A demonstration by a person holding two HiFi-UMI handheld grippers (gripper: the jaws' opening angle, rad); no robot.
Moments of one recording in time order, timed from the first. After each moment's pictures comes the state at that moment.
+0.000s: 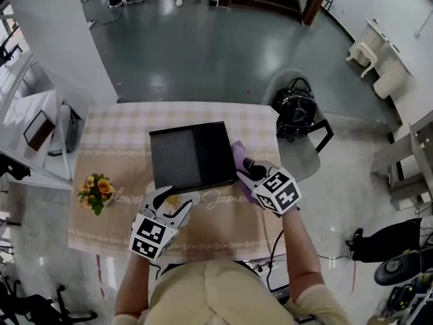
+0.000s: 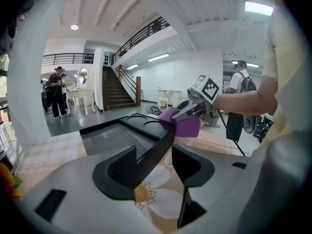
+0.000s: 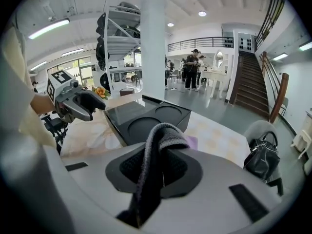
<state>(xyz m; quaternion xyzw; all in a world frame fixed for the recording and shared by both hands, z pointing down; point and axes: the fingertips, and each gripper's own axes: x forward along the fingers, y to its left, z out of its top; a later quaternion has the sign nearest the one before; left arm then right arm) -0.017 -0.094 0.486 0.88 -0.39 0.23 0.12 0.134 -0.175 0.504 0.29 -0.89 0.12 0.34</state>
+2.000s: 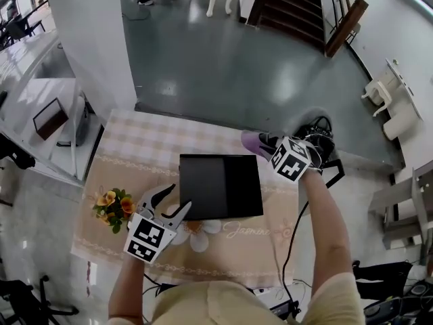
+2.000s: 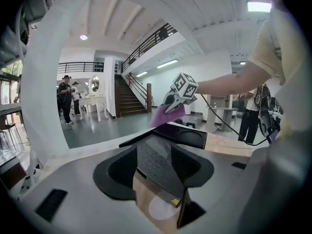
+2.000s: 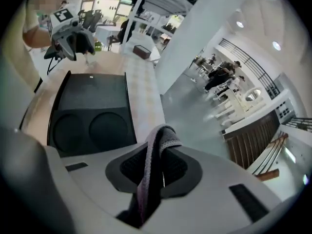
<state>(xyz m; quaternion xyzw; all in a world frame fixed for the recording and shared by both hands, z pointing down) -0.103 -0.158 0.452 0.87 -0.45 0.20 0.10 0.085 -0.345 0.464 0.19 -0.78 -0.14 0.57</state>
